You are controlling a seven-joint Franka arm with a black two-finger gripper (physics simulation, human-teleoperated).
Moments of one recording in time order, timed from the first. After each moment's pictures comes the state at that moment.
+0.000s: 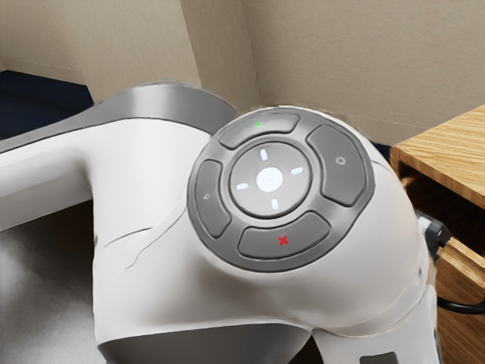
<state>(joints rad) -0.16 -0.13 -0.63 -1.72 0.41 1.93 0.85</state>
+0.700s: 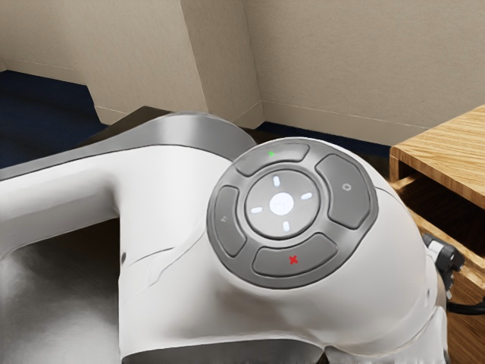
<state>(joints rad) -0.16 -0.13 -0.61 -1.77 0.36 2.01 0.85</state>
